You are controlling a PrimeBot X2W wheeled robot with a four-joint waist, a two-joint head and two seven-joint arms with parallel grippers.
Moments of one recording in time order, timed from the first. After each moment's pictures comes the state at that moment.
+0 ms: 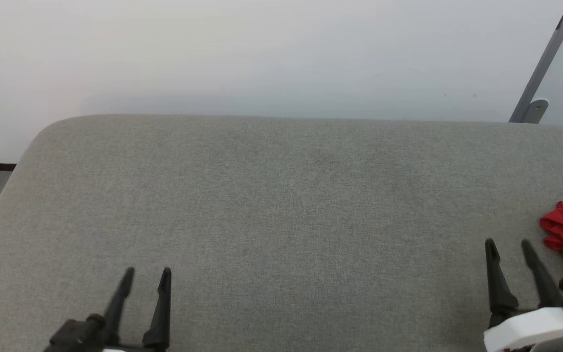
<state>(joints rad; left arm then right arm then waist) 0.13 0.16 -0.09 0.08 -0.32 -0.13 -0.26 0.02 -0.15 -0.09 0.20 0.32 0.13 -0.22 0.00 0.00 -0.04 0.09</state>
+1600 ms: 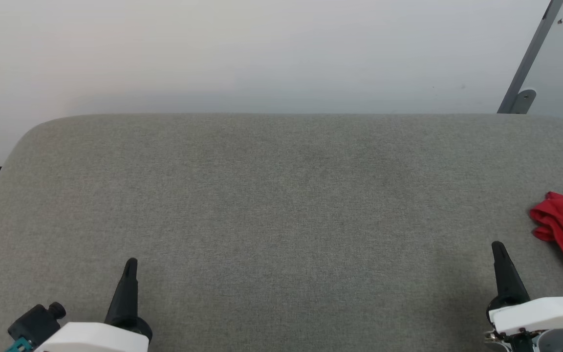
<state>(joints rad) 0.03 0.12 -0.03 0.18 -0.98 -0.13 -0.10 -0.02 -0.09 -0.10 0.24 0.95 0.13 -0.05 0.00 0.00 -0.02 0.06</state>
